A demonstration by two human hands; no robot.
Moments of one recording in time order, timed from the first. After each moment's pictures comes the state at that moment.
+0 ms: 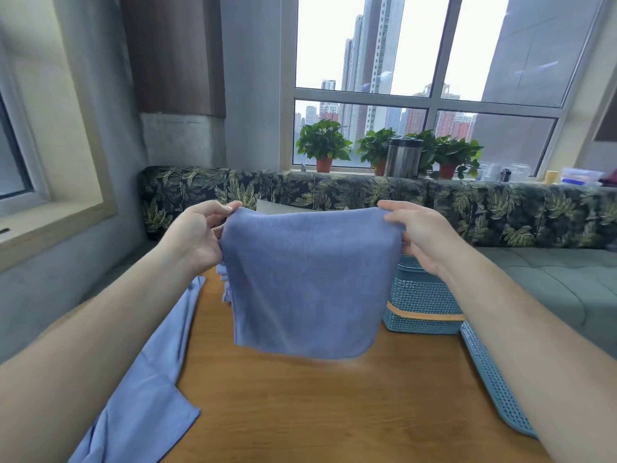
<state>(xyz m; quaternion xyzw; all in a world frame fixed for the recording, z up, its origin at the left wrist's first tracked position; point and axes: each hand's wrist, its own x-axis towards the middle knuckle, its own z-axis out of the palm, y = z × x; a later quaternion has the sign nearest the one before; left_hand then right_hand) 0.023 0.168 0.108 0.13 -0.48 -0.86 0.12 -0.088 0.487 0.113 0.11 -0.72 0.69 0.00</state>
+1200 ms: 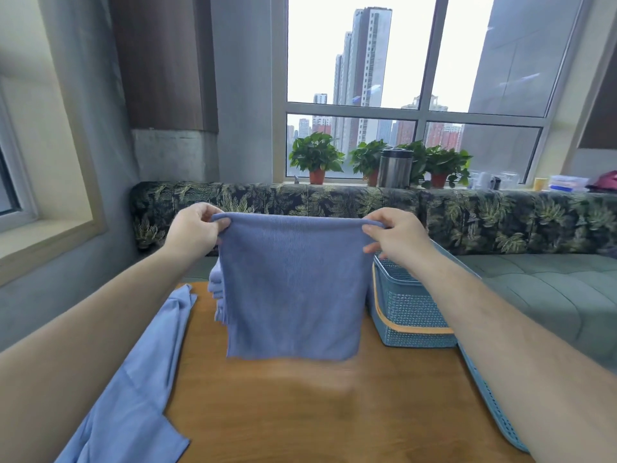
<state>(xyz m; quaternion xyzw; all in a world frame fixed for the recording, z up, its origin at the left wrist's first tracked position) -0.026 0.136 0.105 0.12 -0.82 -0.46 0.33 -0.094 0.475 0.120 0.16 -0.84 0.49 0.13</state>
